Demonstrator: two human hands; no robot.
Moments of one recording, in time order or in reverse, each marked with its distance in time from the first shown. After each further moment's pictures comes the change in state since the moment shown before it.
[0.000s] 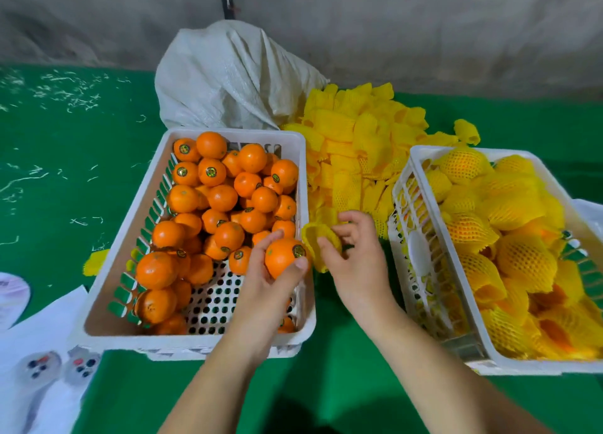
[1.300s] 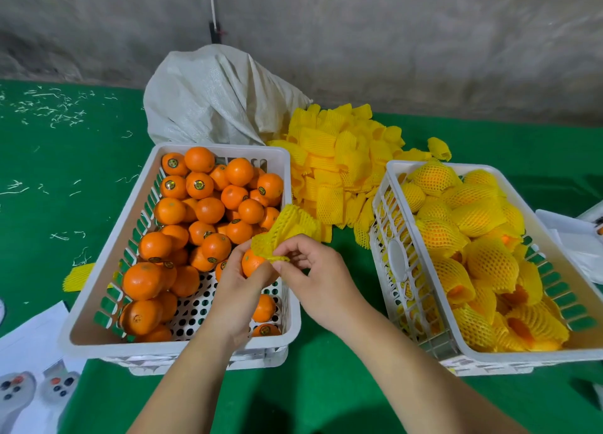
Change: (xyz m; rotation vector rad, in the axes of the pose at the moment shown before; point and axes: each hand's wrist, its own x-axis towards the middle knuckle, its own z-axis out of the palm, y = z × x) left_hand 0.021 -0.005 -0.014 -0.085 0.039 0.015; right_hand -0.015 -0.034 0.006 -0.022 -0.351 -0.059
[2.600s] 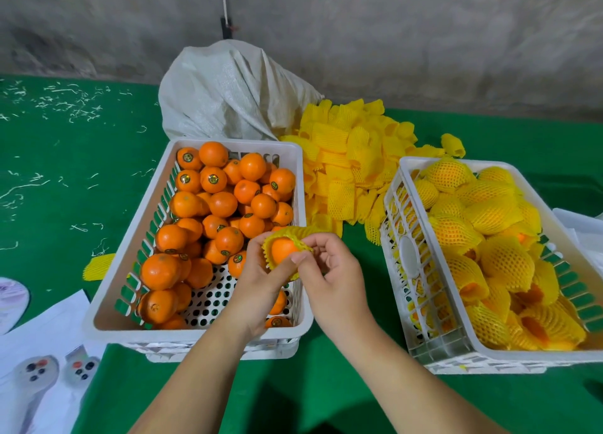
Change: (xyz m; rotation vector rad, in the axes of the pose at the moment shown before) left_hand -0.005 0.004 0.003 0.019 -0.057 -0.047; right_hand -0.021 -0.010 0.021 0.193 0.270 0.019
